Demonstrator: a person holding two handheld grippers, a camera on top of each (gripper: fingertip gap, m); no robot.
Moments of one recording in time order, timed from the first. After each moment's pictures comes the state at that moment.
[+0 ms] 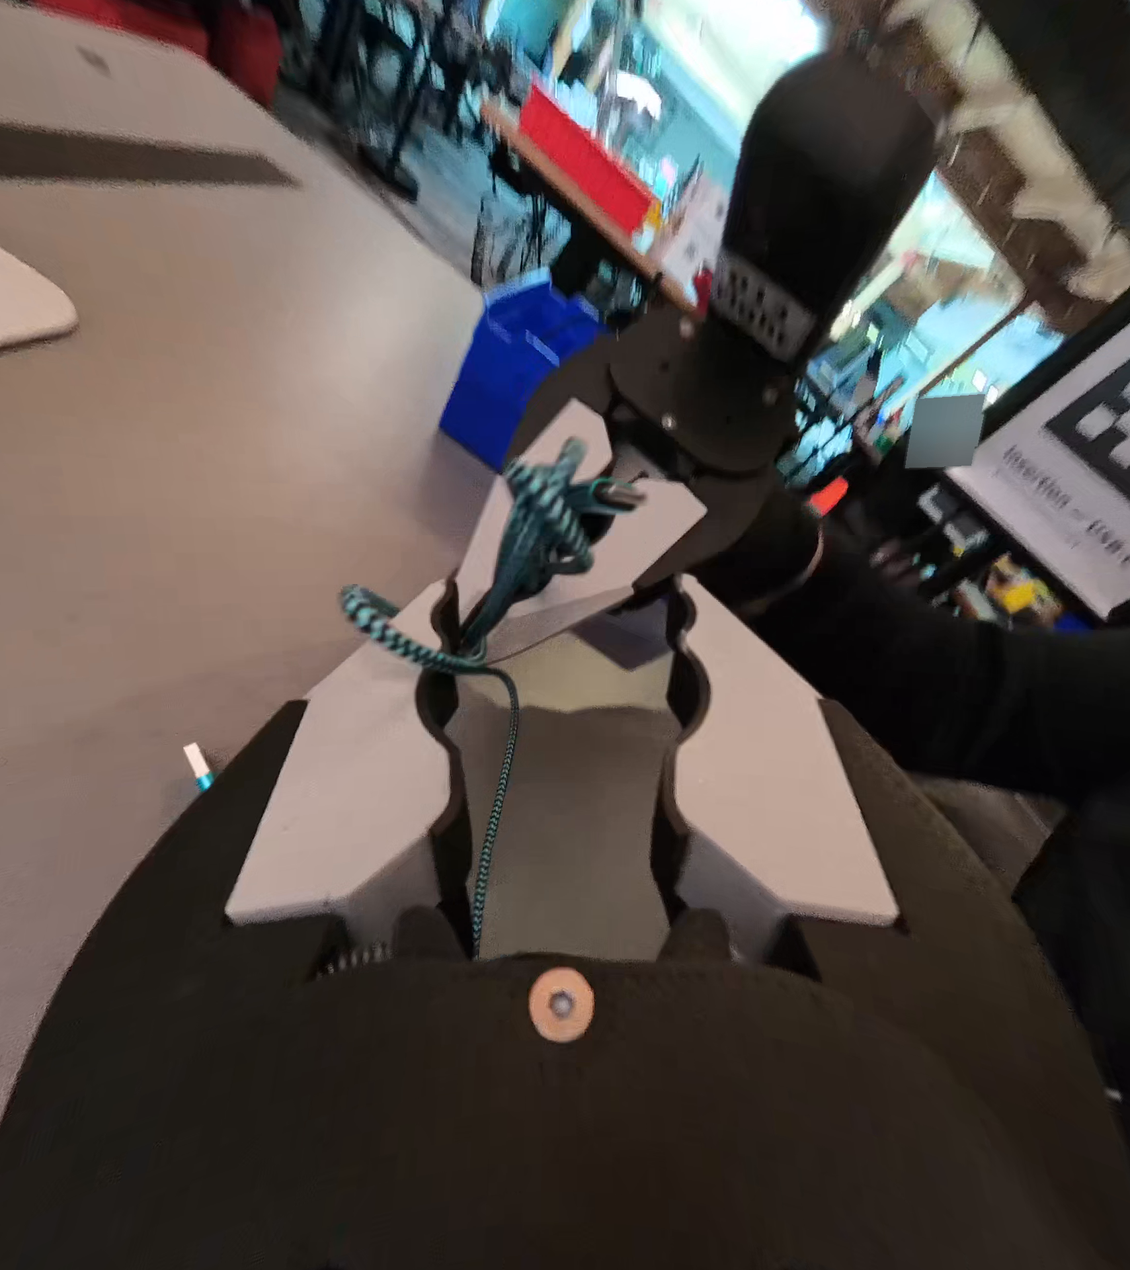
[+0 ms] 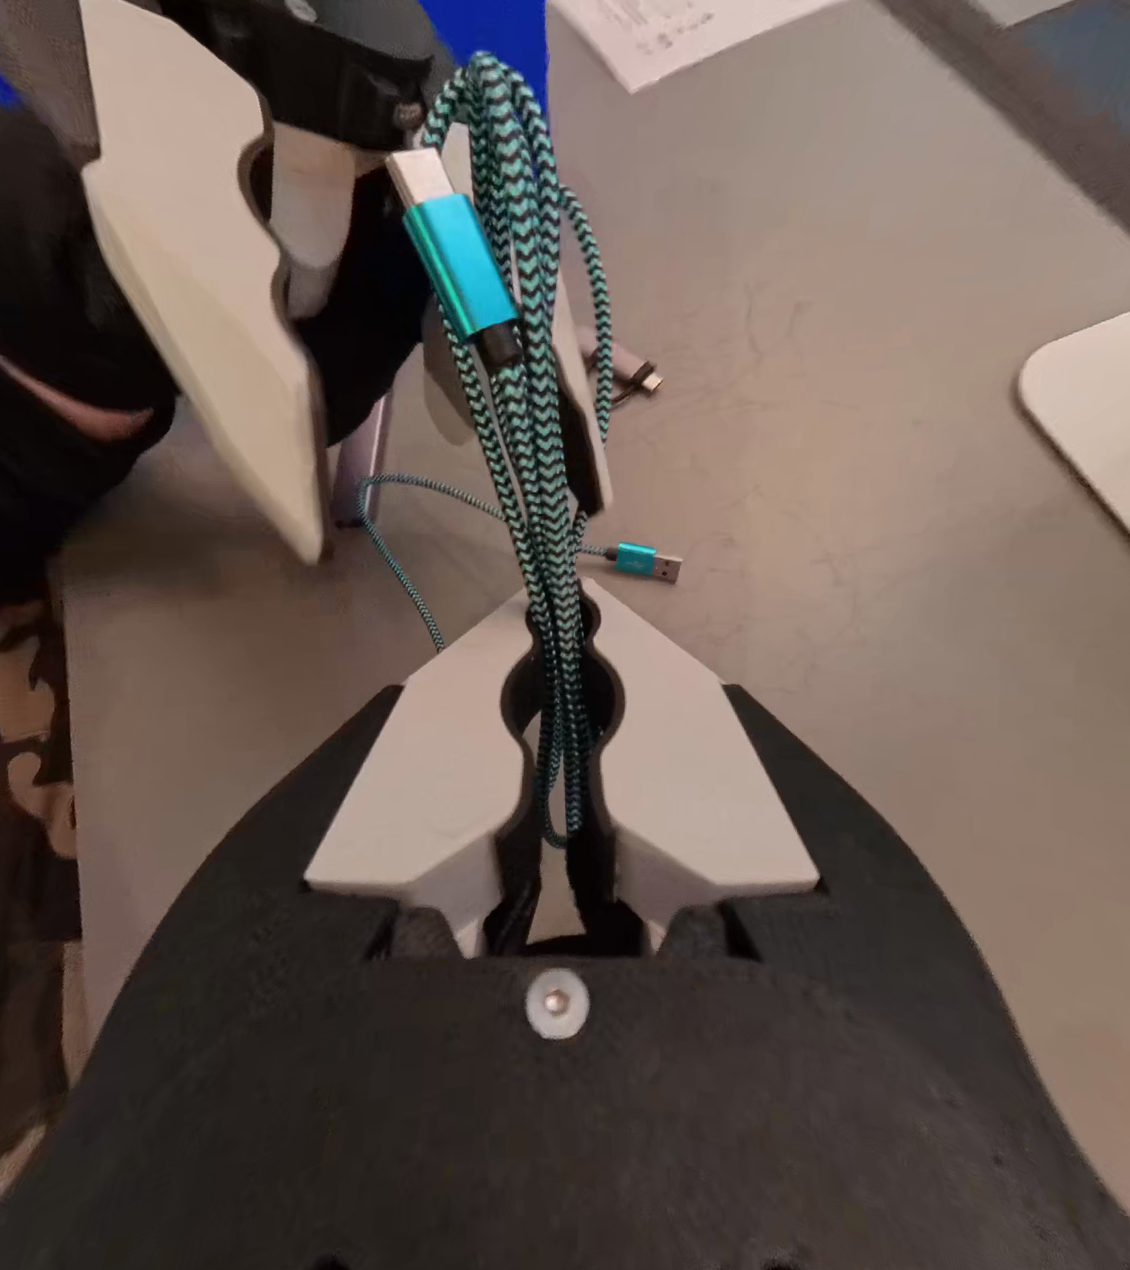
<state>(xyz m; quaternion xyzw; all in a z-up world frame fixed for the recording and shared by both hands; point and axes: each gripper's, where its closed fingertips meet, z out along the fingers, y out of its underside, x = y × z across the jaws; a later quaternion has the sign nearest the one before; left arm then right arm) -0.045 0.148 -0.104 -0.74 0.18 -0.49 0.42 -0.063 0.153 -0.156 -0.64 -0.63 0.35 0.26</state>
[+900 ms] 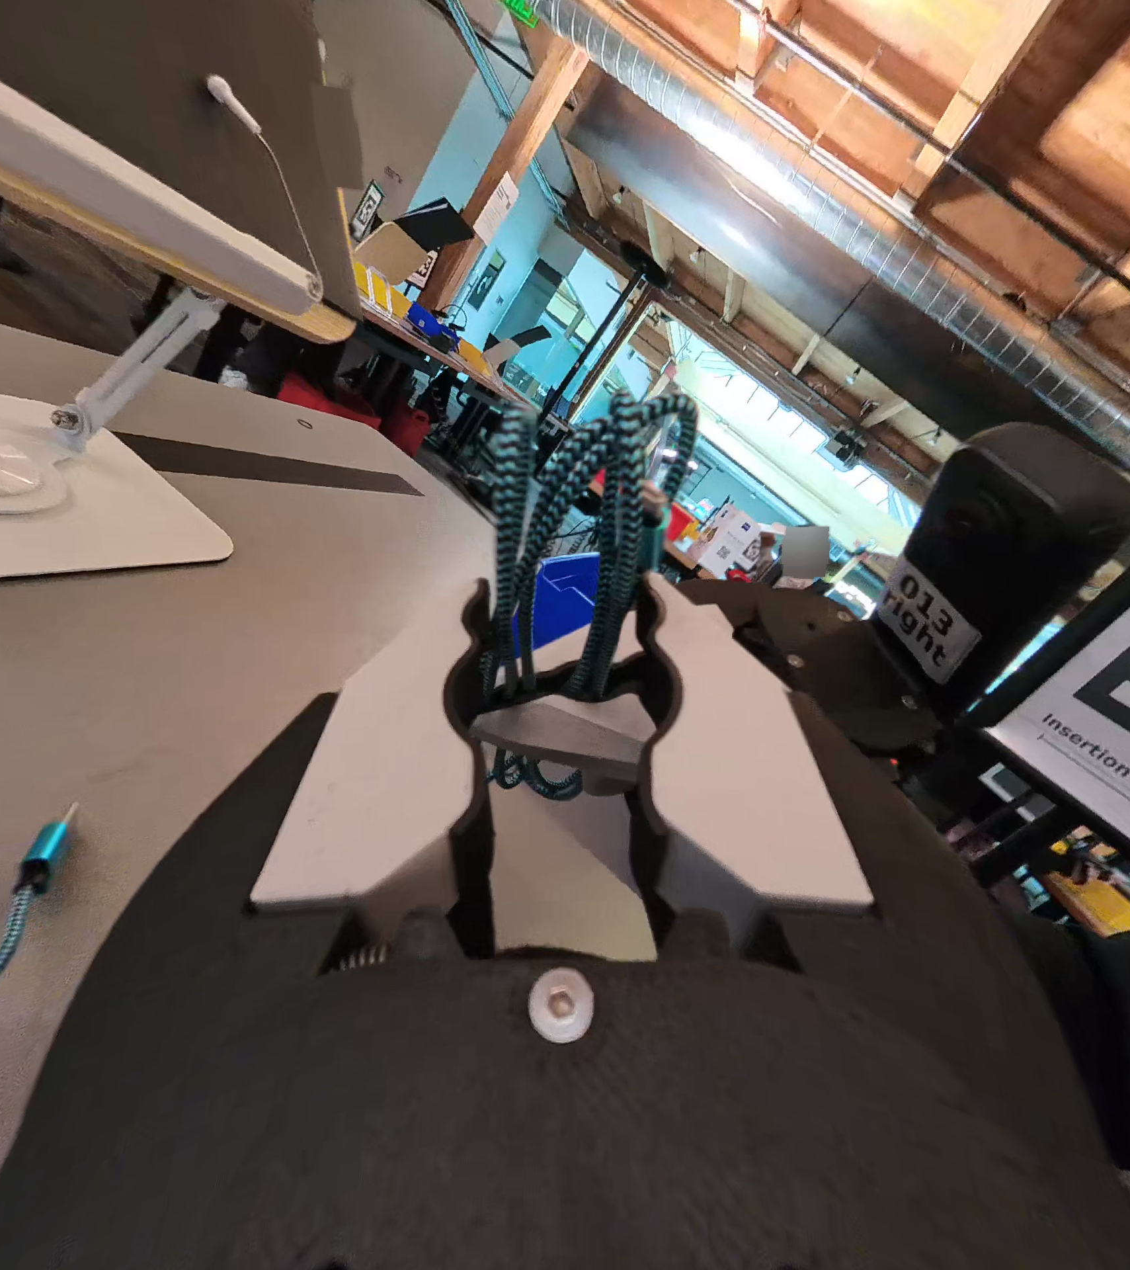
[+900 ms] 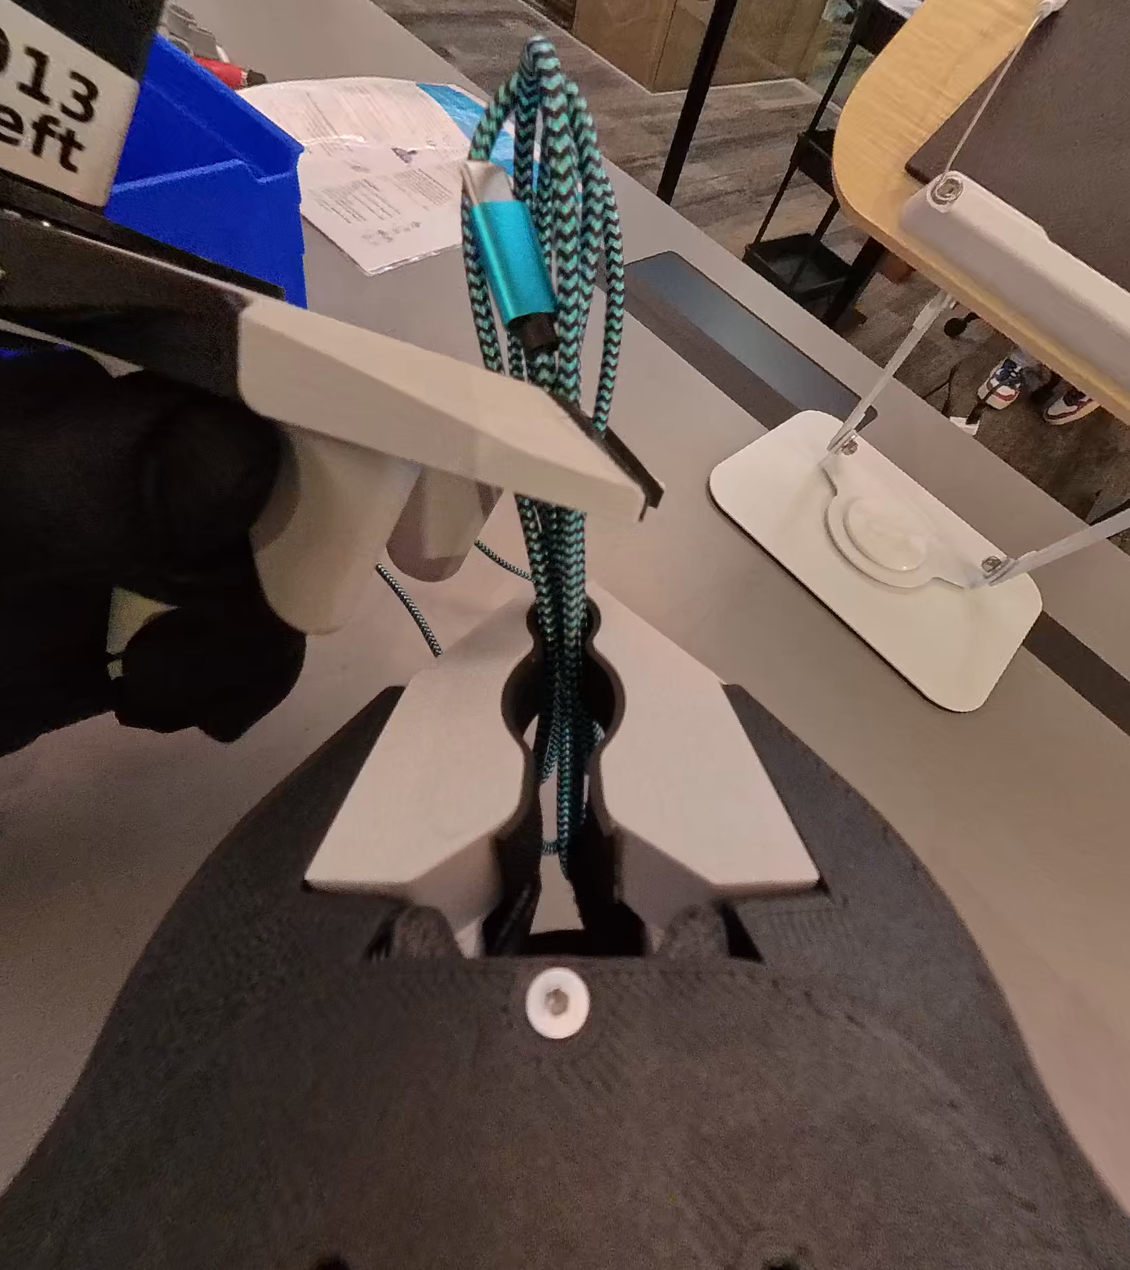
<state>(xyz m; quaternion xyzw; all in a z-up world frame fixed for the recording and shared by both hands) -0.060 0.179 -0.065 -0.65 0.03 -0.48 0.58 -0.079 0.173 -0.115 -0.67 -0.54 0.21 0.47</state>
